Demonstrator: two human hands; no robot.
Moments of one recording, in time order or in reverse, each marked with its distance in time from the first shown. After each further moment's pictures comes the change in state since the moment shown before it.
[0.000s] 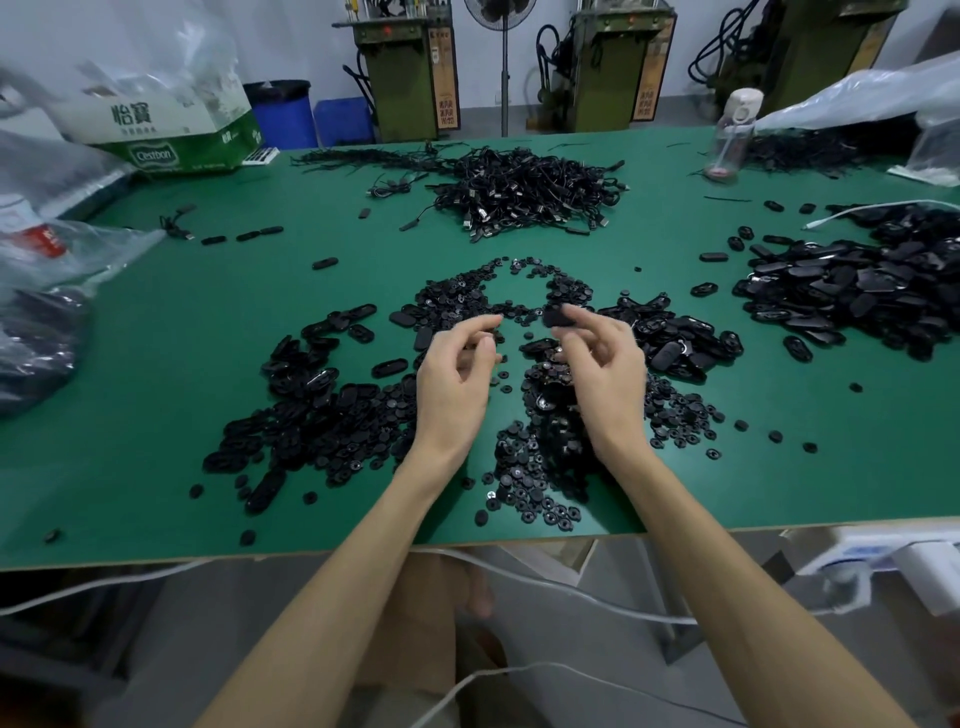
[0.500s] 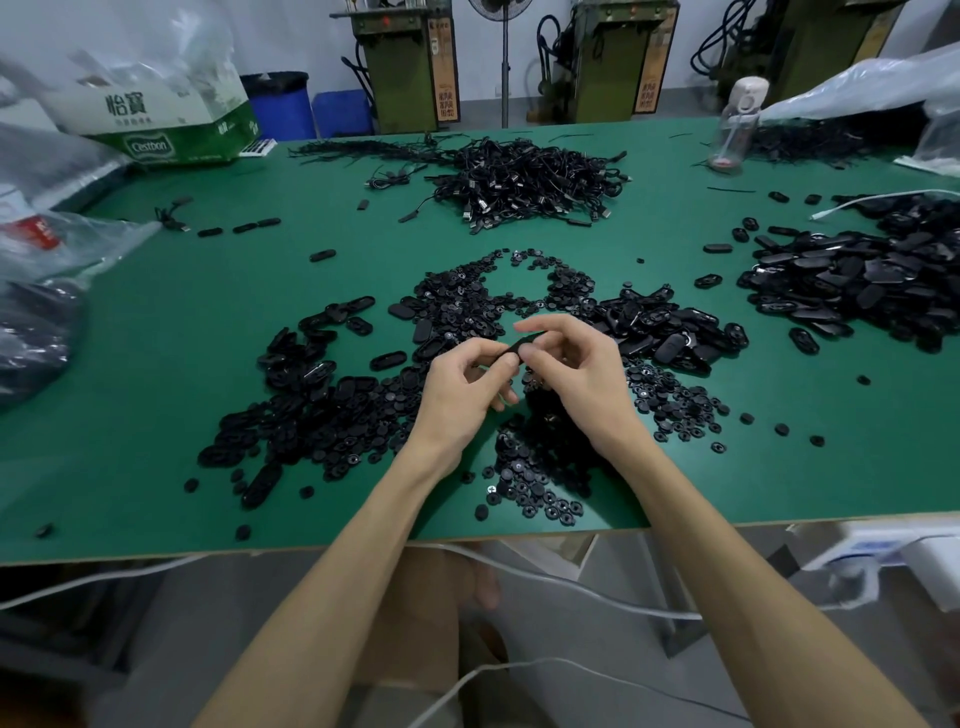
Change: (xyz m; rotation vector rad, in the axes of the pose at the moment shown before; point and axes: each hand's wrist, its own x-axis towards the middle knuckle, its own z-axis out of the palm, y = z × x) left_hand -0.001 -0.012 -0.001 -0.093 -0.196 -0.121; right_hand -0.002 0.000 0.000 -0.034 -0.312 -0.093
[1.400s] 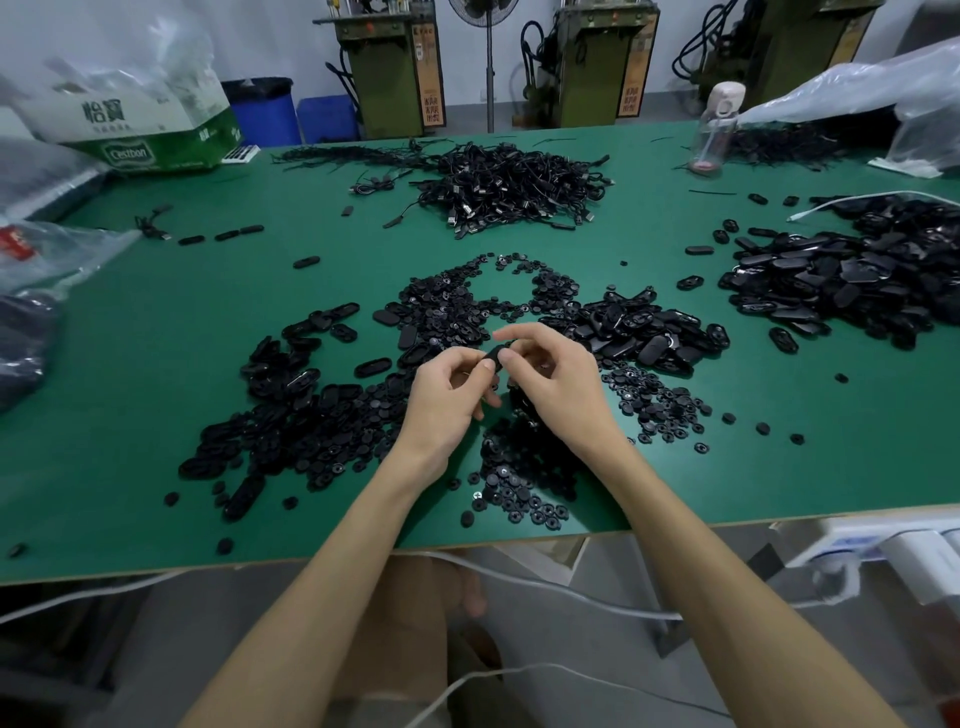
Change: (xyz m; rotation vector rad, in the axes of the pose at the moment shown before) left_hand 0.002 -0.007 0.001 0.001 0.024 -0.056; right_hand 0.001 0.000 0.005 -0.211 0.005 -0.022
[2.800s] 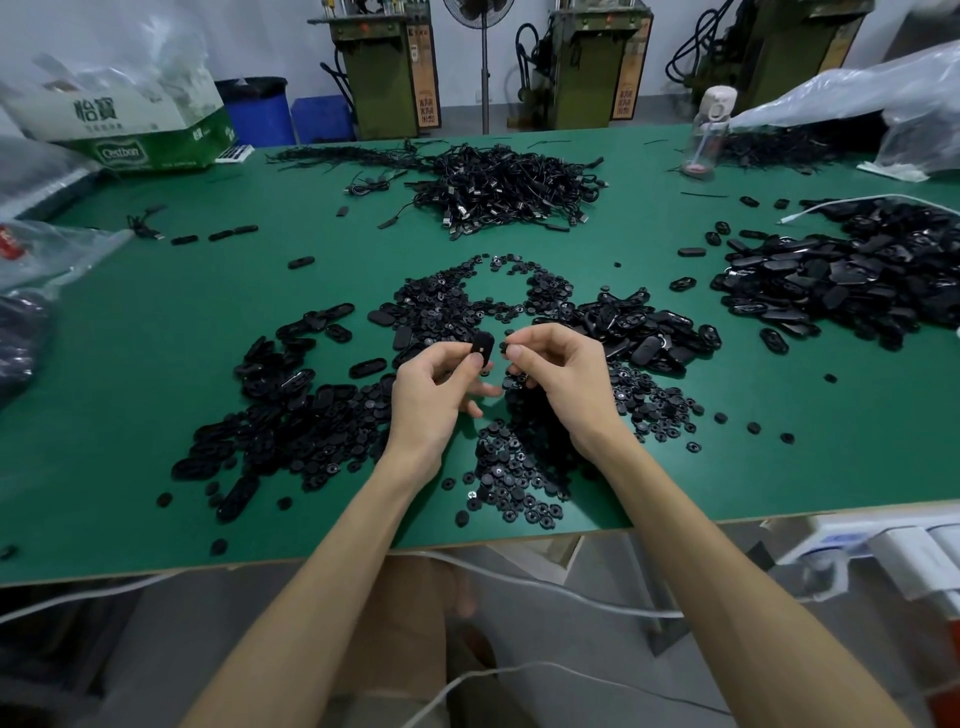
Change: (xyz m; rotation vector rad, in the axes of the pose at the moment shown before) left_hand 0.003 -0.005 0.000 -0.208 0.087 -0.015; right_hand 0.005 0.012 -0.006 0.364 0.037 0.139
